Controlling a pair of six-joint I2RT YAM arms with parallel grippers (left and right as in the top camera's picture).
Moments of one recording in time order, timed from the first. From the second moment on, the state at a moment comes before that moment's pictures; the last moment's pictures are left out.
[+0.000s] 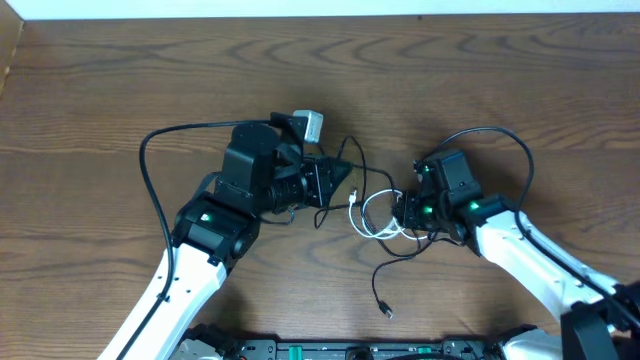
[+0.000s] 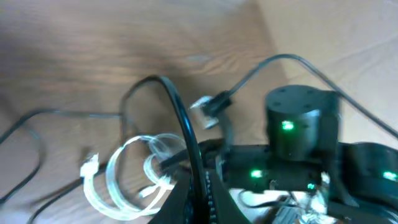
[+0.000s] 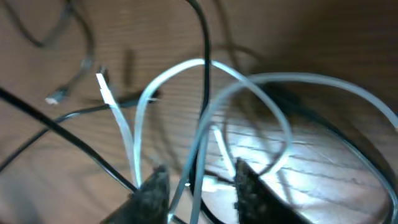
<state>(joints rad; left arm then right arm) -0.45 1.15 0.93 -0.37 0.51 -0.56 0.40 1.46 0.70 -0.36 -0.27 0.57</state>
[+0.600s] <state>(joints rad) 0.11 1.13 0.93 -0.61 0.25 -0.52 -0.21 1.48 0.70 -0.41 0.17 0.50</state>
